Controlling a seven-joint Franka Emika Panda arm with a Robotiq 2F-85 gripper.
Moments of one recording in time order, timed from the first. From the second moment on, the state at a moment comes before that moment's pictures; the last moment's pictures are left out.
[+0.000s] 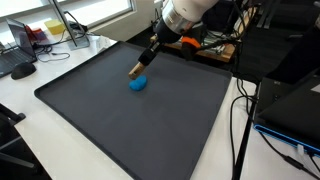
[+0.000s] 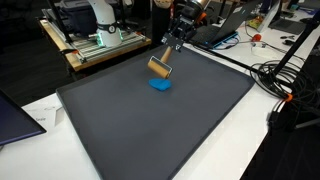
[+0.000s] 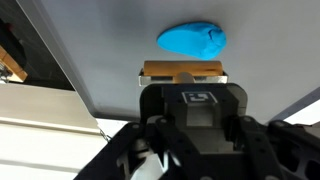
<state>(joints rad) 0.30 0.30 0.10 -1.99 -0.70 1.88 2.21</state>
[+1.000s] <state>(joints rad) 0.26 0.31 0.12 -1.77 -0.62 1.75 1.60</state>
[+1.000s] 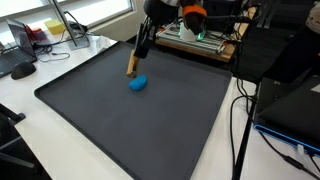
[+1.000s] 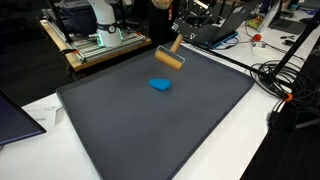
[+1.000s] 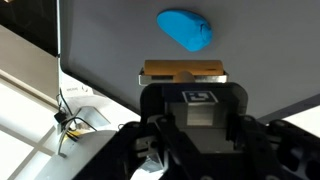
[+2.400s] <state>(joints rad) 0.13 0.49 0.03 -1.39 -0.26 1.65 0.57</state>
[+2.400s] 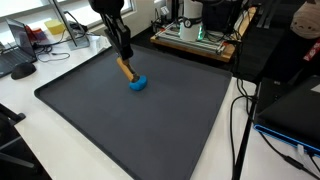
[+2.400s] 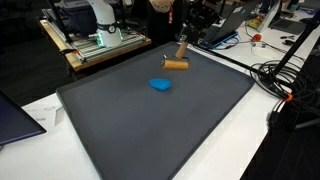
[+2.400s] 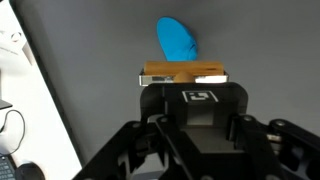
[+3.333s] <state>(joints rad) 0.00 0.55 0.01 -1.35 -0.06 1.75 0.15</state>
